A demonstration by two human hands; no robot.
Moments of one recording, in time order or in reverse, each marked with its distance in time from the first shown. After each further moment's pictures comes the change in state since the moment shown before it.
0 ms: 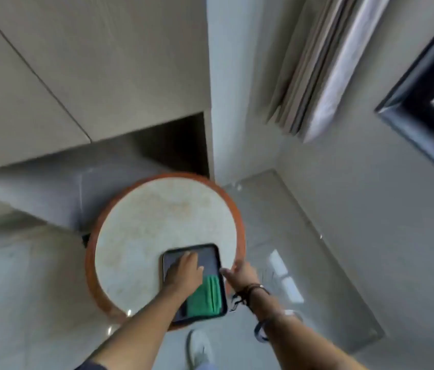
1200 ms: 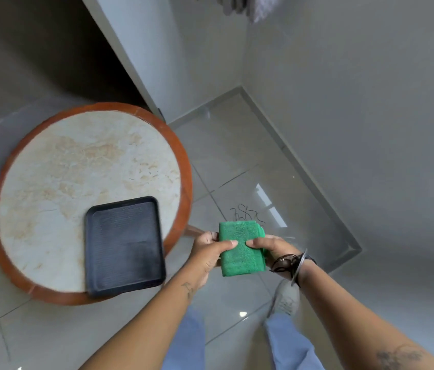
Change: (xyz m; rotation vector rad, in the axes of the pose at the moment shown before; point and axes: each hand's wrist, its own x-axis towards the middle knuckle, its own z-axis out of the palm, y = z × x) left_hand 0.015 0.113 0.221 -1.032 -0.436 -0.341; right_hand 0.088 0.269 -0.053 1.042 -0.468 0.232
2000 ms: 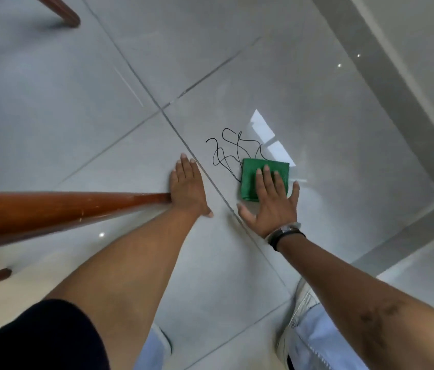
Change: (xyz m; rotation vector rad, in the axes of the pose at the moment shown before) left_hand 0.484 -0.237 -0.001 1.810 0.208 0.134; right_hand 0.402 0.238 -0.210 -1.617 0.649 -0.259
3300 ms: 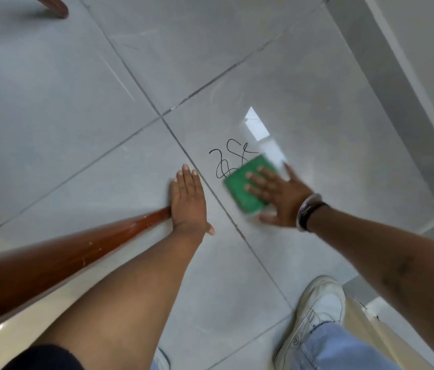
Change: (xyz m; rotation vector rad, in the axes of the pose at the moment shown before) left_hand 0.005 -0.001 0.006 0.186 -0.005 0.012; right_hand 0.072 0.042 -0.049 -0.355 -0.218 -0.545
